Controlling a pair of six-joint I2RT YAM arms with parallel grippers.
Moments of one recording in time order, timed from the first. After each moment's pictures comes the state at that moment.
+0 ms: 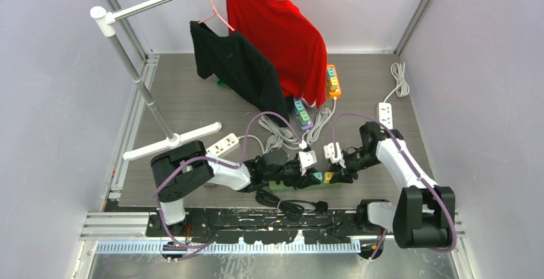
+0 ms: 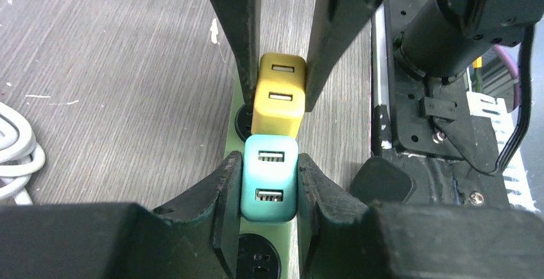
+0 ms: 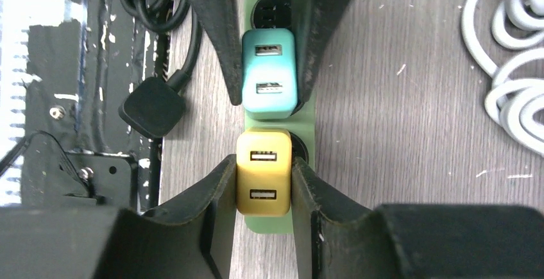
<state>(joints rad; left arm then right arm) -1.16 1.83 0.77 0.77 0.29 -0.03 0.02 1.17 0.66 -1.14 -0.84 -1.64</state>
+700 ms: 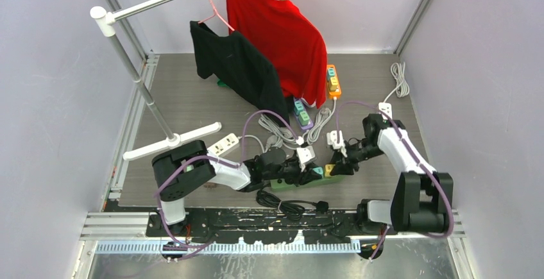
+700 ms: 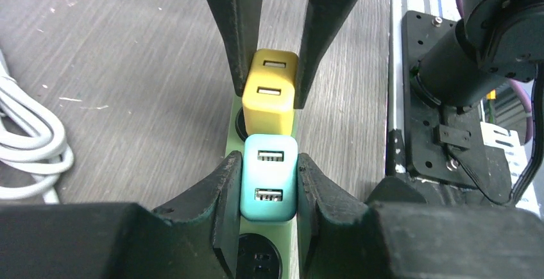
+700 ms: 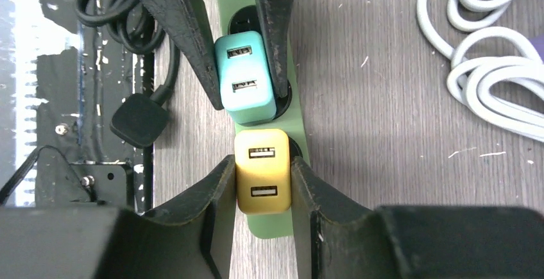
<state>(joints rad) -1.16 1.85 0.75 0.84 0.24 -0.08 -0.03 1.25 0.75 -1.14 -0.88 -1.58</state>
